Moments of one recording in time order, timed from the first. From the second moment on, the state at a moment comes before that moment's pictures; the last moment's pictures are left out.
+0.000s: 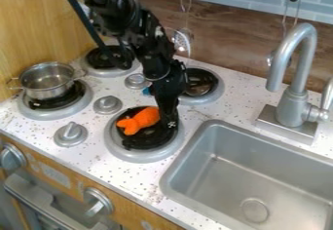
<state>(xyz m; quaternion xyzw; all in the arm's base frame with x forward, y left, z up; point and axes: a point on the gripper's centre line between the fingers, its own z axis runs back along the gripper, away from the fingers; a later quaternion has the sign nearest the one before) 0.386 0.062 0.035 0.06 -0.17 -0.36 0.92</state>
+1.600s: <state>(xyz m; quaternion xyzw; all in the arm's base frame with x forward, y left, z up) 0.368 0.082 0.067 0.07 -0.05 -0.57 0.82</state>
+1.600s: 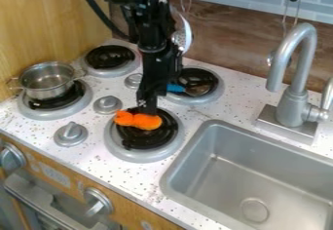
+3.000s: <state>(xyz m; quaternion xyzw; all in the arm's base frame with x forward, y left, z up) 0.334 0.101 0.027 0.04 -0.04 -0.56 0.82</state>
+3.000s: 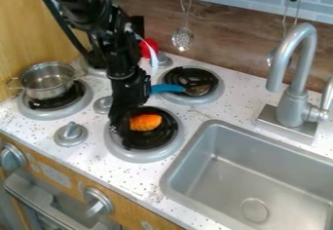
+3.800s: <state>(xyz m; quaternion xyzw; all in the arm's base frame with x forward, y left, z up) 0.440 0.018 0.052 0.05 -0.15 -0.70 0.70</state>
